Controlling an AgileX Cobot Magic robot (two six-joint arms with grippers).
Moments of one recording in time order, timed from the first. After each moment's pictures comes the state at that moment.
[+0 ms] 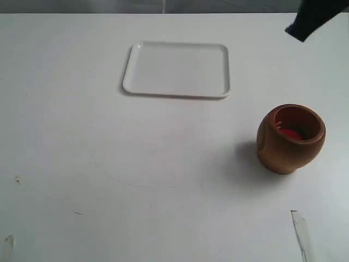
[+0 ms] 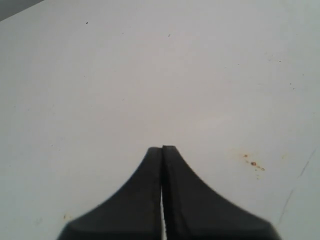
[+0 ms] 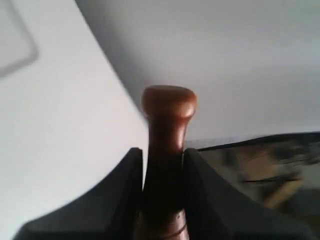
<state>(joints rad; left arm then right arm) 0.02 0.00 0.00 0.07 0.44 0.35 0.85 1.28 -1.06 -1.12 0.85 0.23</state>
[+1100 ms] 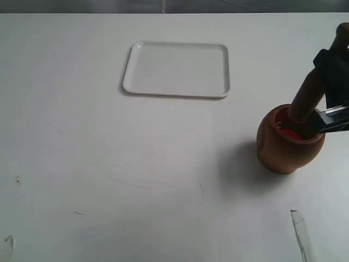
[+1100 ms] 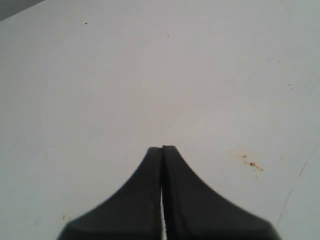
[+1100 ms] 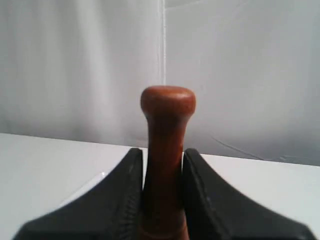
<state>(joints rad) 0.02 0.00 0.00 0.07 0.44 0.35 0.57 0.95 -0.08 0.11 -0.85 -0.01</state>
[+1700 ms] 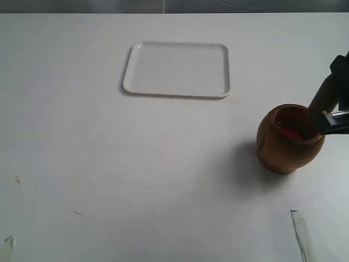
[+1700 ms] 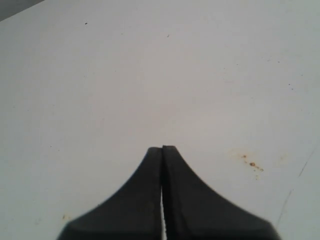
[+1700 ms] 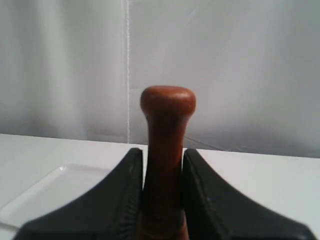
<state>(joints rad) 0.02 0.00 0.00 0.07 0.44 0.35 0.57 1.00 -0.03 0.25 -0.93 -0.13</state>
